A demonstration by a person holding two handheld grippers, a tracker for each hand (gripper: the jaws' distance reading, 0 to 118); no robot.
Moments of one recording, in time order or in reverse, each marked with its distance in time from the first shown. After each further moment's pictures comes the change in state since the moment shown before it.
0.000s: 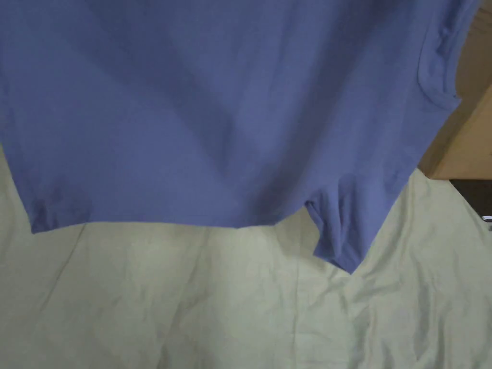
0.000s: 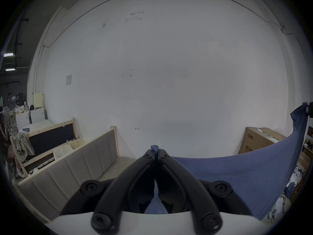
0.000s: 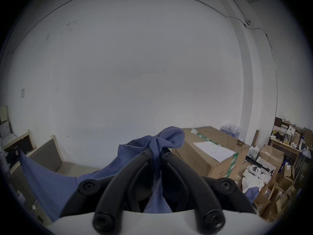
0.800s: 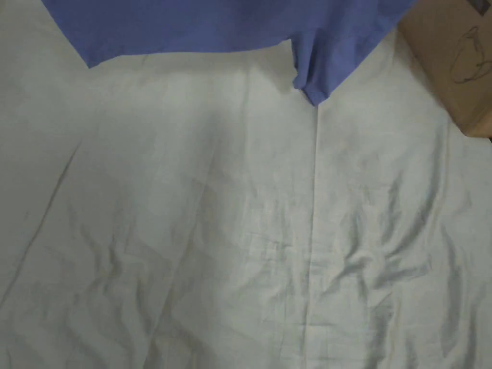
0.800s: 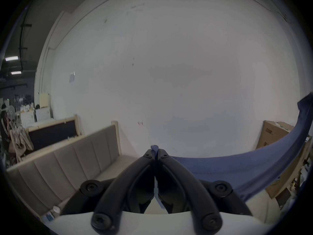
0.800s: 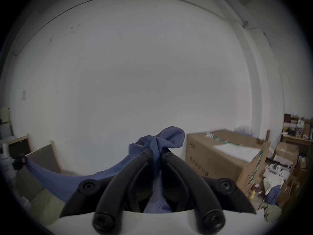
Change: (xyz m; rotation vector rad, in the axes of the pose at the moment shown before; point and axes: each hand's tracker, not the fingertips) left arm 0.021 -0.102 -0.117 -0.015 0.085 0.002; right arm -0.064 -0.069 -0.152 0.100 0.075 -0.046
